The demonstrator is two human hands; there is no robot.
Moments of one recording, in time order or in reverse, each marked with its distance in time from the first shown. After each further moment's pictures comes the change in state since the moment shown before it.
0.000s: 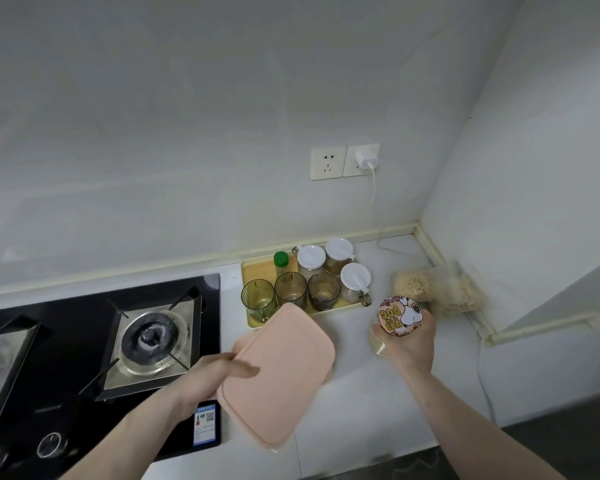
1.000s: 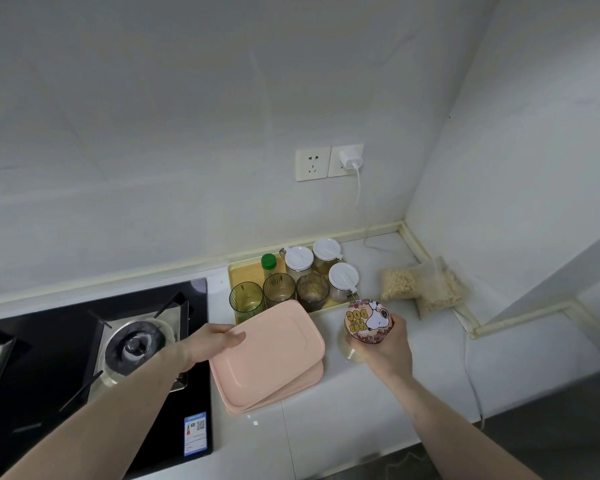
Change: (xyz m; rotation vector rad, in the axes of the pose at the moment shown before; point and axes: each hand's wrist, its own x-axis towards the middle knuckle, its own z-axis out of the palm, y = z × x) left_hand 0.102 0.010 -0.041 0.245 0.056 0.059; right_hand -0.021 0.003 0.008 -0.132 -0.155 0.019
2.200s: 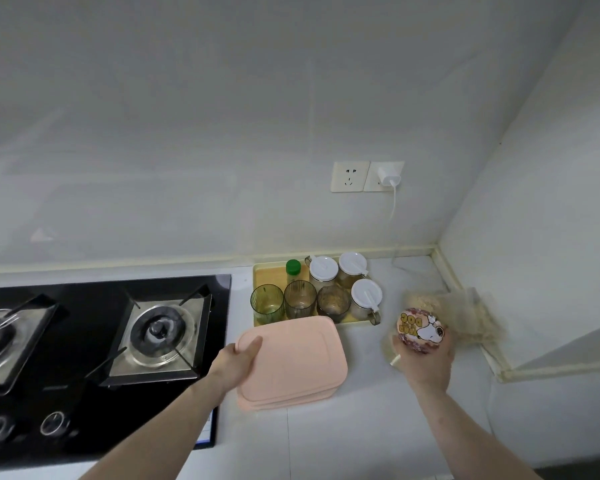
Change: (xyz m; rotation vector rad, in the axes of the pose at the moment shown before) left_hand -0.013 -0.022 0.062 -0.159 0.445 -0.184; right_hand 0.062 0.018 -0.010 0.014 0.186 0.026
